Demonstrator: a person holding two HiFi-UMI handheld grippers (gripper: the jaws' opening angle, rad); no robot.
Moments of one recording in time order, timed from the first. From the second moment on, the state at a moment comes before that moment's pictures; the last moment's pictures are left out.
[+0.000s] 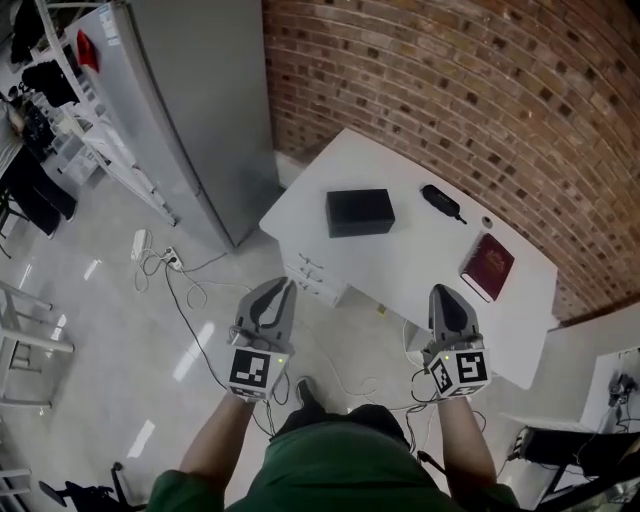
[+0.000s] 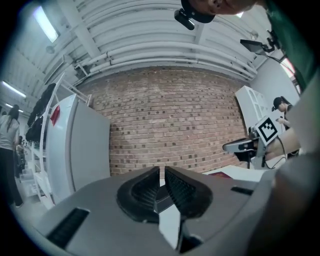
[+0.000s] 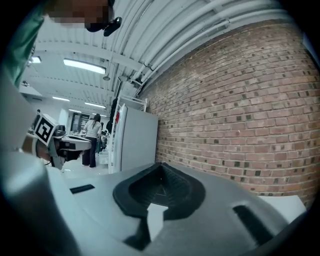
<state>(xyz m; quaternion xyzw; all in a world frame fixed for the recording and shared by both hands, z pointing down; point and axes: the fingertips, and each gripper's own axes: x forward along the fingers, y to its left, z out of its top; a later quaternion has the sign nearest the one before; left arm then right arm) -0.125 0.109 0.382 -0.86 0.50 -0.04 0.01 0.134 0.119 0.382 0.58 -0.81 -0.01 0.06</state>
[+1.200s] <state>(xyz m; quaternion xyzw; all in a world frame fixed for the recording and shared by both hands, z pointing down) -0.057 -0.081 0.507 -0.85 0.52 -0.11 -0.05 0.166 -0.118 0.517 0.50 -0.85 0.07 0.13</state>
